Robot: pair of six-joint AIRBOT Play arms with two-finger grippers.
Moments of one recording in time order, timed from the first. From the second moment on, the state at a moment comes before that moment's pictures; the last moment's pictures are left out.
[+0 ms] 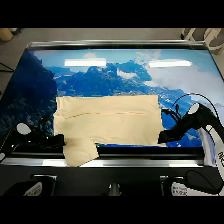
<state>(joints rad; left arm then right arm) 0.08 -1.03 0.50 1.10 -1.13 -1.46 -0.22 -1.42 0.87 -1.25 1.44 0.92</state>
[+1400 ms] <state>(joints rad) 0.08 -1.06 0.89 1.10 -1.12 -1.44 -0.20 -1.49 1.21 -1.15 1.36 0.91</state>
